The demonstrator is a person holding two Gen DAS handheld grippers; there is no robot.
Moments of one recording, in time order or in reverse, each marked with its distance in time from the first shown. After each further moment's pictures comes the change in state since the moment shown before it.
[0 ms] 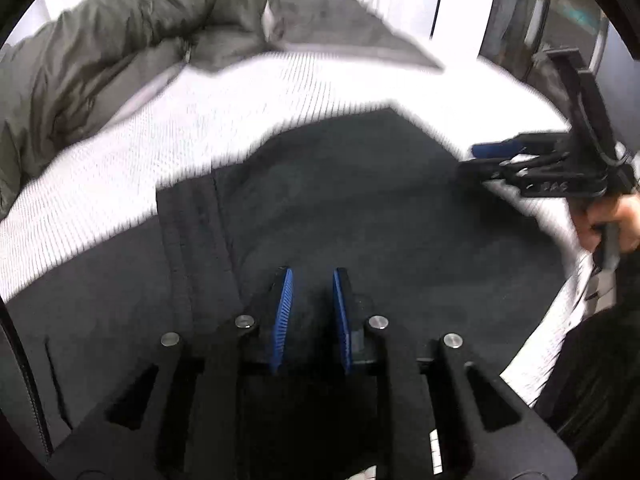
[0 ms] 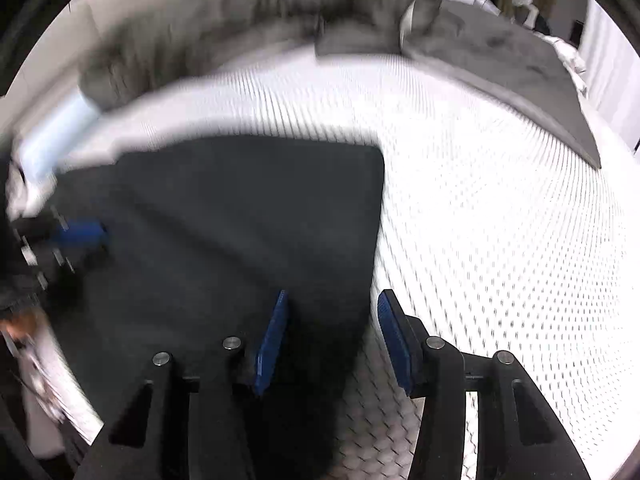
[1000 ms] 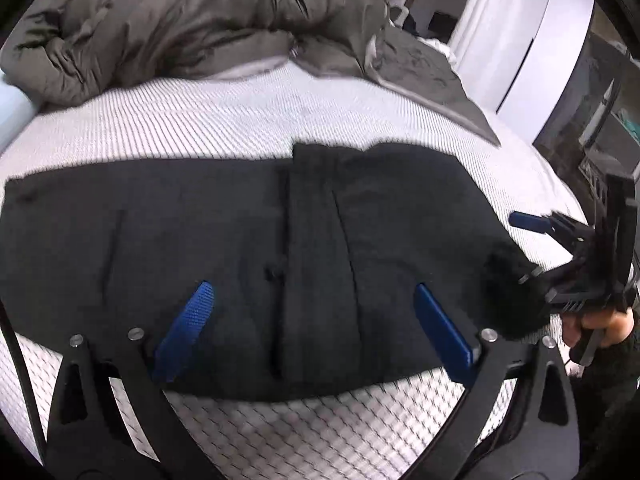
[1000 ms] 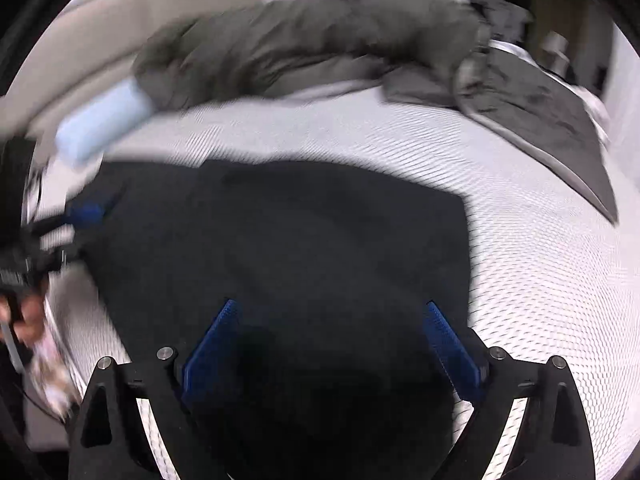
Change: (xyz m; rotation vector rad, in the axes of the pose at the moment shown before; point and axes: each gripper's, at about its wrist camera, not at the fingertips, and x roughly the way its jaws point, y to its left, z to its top) left arm -0.055 0.049 -0.065 -0.355 -0.064 0.084; right arm -0.011 0.097 -0.016 -0.203 -0.047 0.018
